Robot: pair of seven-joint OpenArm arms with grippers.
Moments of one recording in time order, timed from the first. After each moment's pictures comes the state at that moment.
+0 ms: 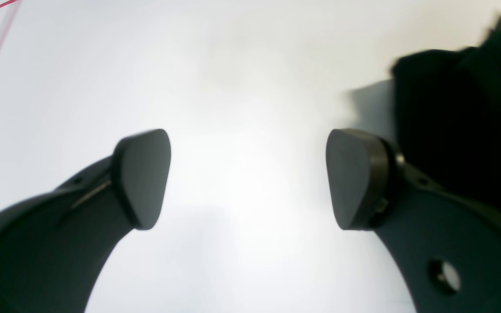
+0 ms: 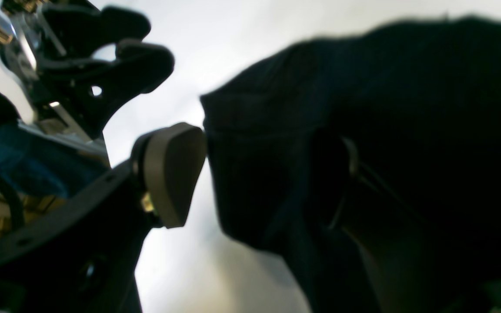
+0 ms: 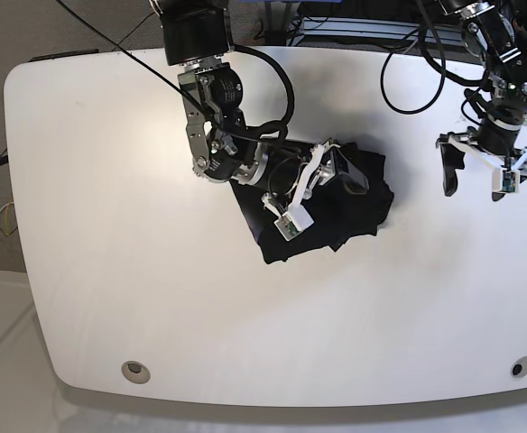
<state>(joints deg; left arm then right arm) 13.3 -7.9 -34.6 101.6 -11.4 -35.8 30.0 3.4 -8.8 -10.4 84.1 30.8 36.0 -45.3</state>
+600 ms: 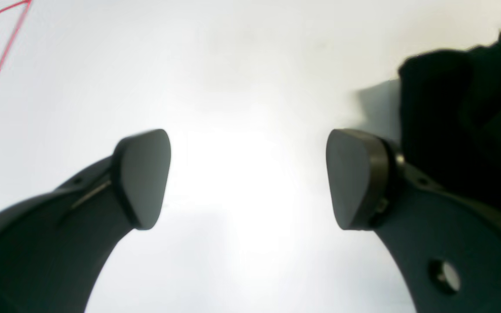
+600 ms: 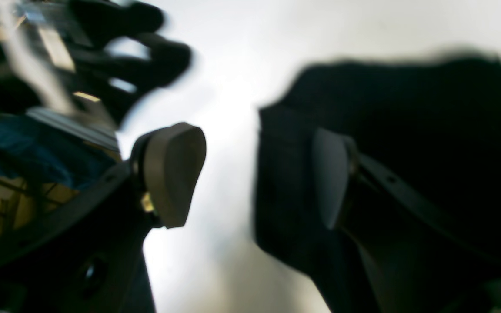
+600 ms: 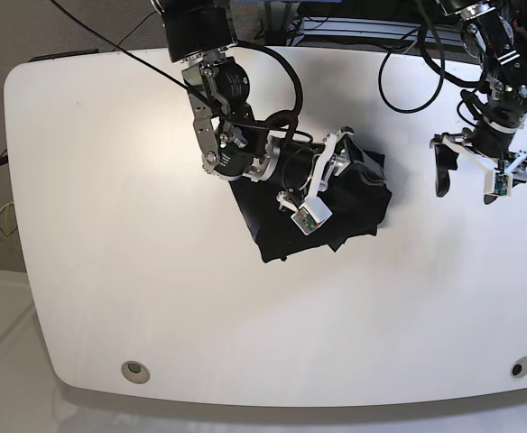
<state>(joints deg) 13.3 -8.4 -31.8 101.6 -11.4 -35.9 30.0 2.2 -8.7 -14.8 88.5 31.3 36.0 -45.7</state>
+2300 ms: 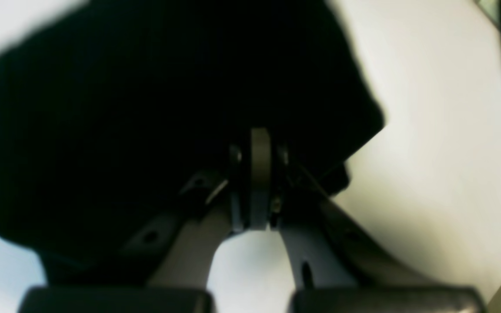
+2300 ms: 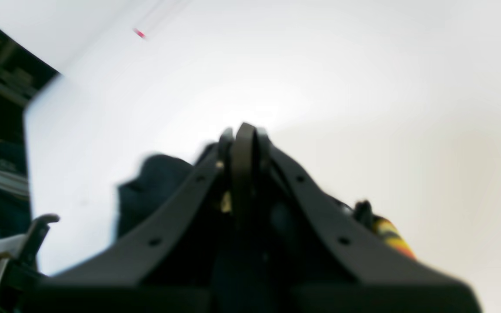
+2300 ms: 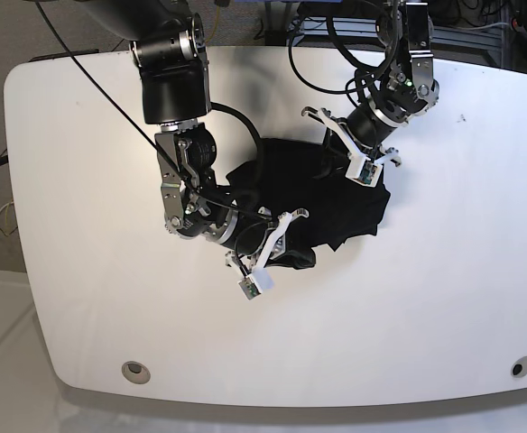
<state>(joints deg) 16.2 2.6 -5.4 100.1 -11.4 -35.4 30.0 18.5 -4.5 -4.8 70.0 28.1 36.5 -39.0</state>
